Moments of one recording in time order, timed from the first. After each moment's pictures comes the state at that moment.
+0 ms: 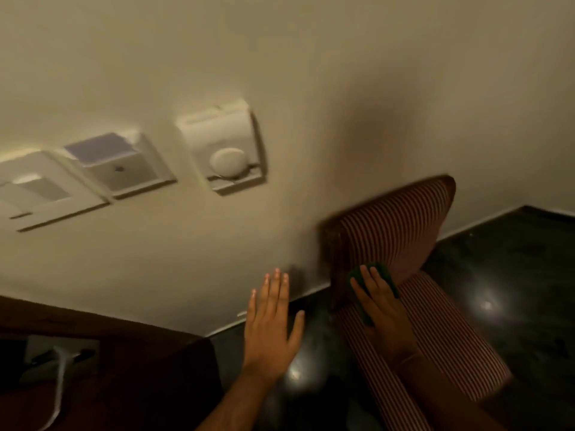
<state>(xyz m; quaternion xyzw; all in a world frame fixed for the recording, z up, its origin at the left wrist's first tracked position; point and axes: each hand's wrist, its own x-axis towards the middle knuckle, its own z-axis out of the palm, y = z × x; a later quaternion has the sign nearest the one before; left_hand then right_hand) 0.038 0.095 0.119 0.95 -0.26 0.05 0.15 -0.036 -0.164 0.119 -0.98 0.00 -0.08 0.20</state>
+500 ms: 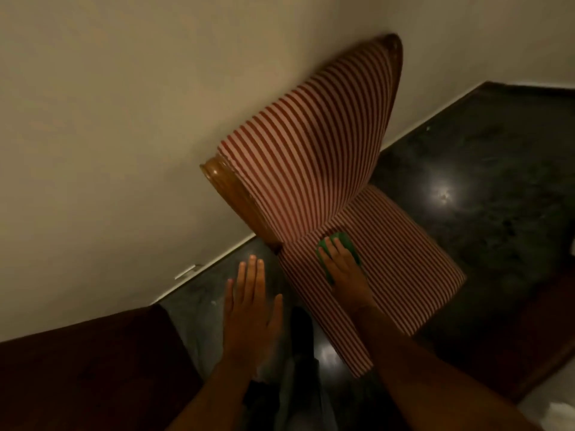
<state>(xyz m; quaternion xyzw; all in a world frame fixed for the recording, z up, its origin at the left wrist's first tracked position) -0.021 -0.020 -0.072 0.95 -0.29 -0.08 0.10 -0.090 -0.270 -0.111 -0.95 0.14 0.14 0.23</state>
